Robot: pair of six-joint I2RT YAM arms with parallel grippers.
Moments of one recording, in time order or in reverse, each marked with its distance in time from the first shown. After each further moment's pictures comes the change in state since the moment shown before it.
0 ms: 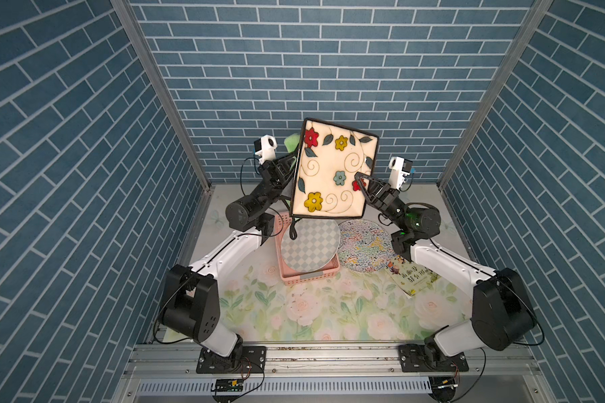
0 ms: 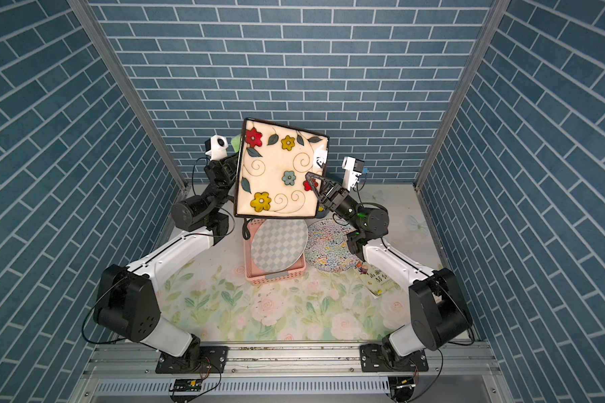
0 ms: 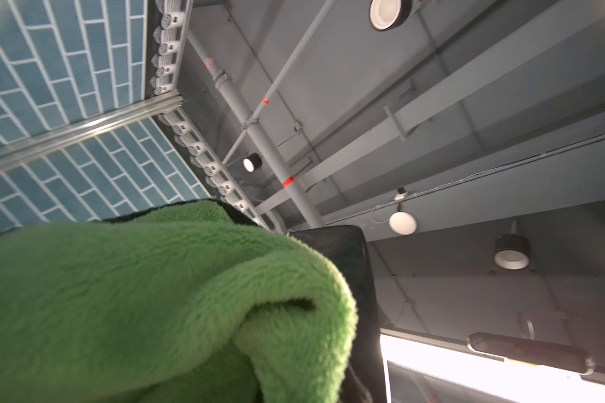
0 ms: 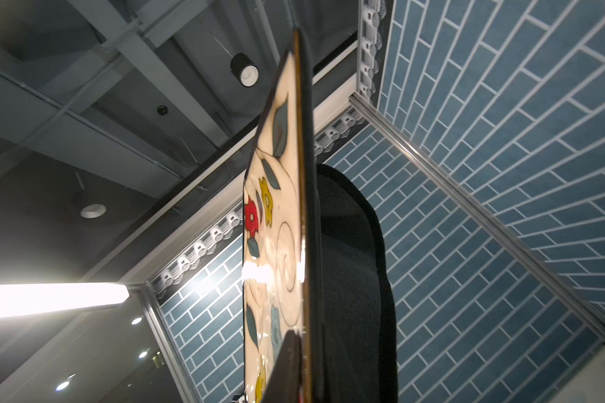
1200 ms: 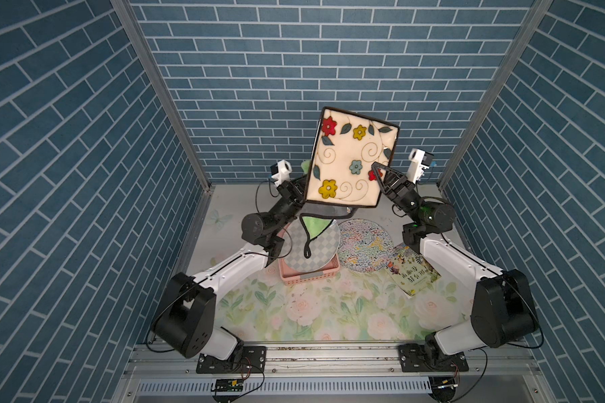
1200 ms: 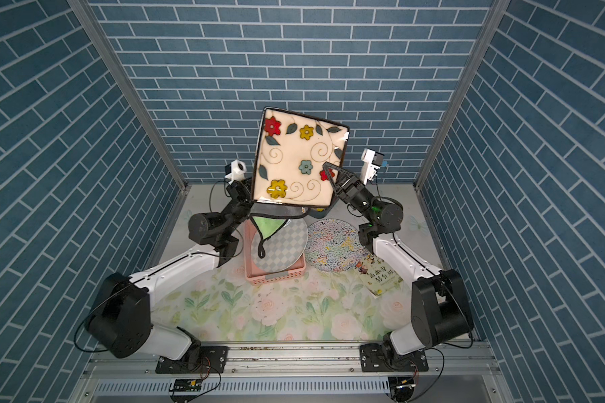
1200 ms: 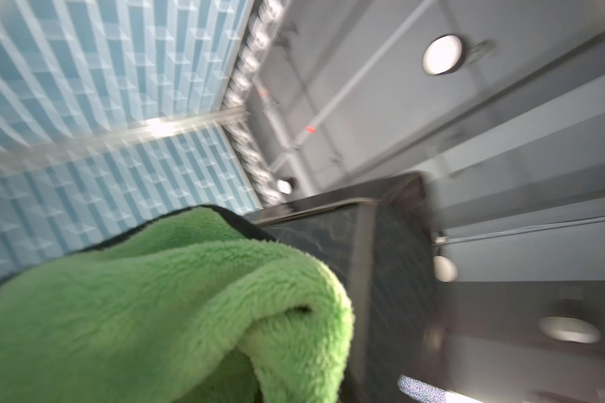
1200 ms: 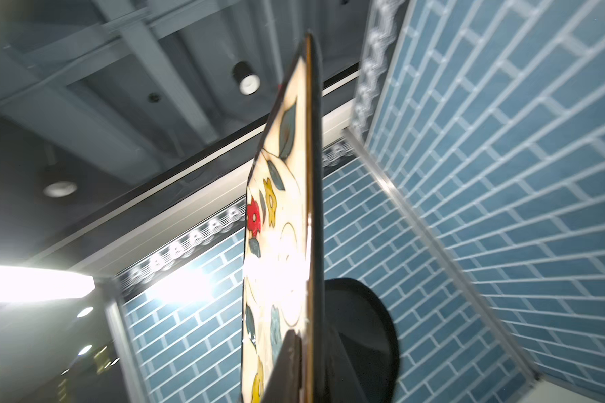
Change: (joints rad) left arm -0.046 -0.172 -0.254 -0.293 -0.084 0.273; right arm -0.215 -0.065 -0.080 -0.037 -0.016 -0.063
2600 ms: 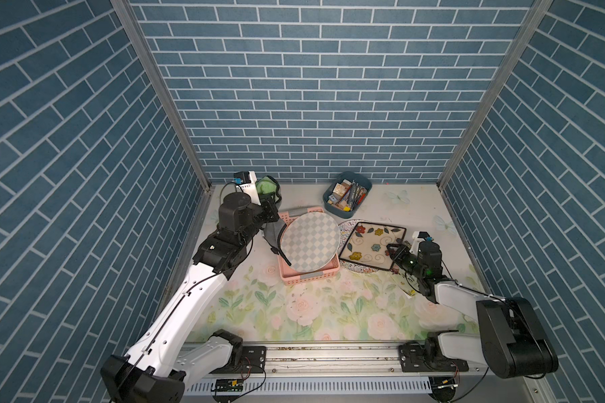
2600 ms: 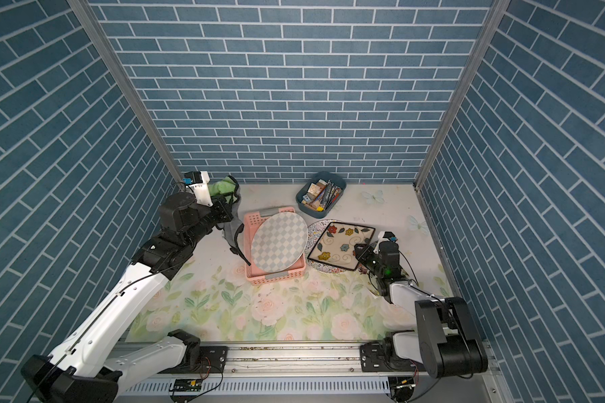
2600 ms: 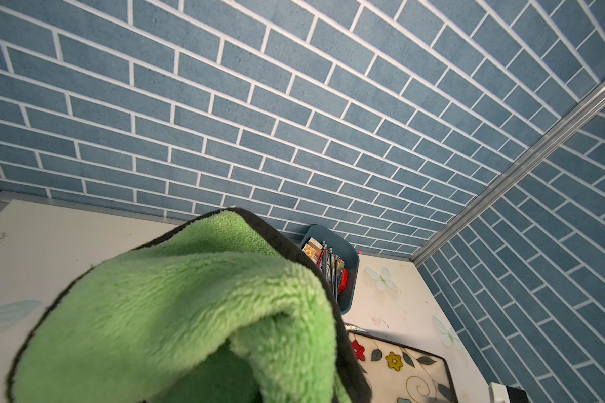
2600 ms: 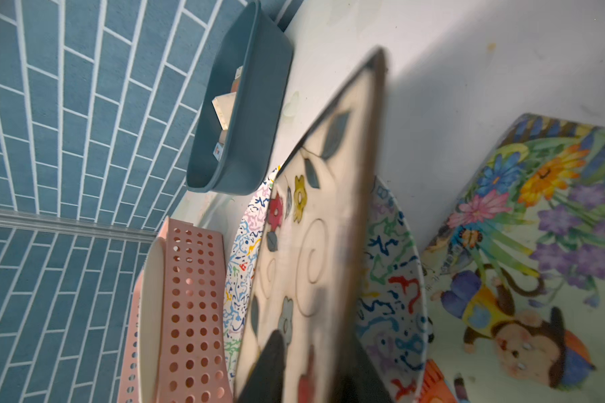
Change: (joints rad) left arm 0.077 -0.314 0.158 -1.454 -0.520 1.235; right arm -0.153 -0.147 -0.615 -0.861 0.328 -0.479
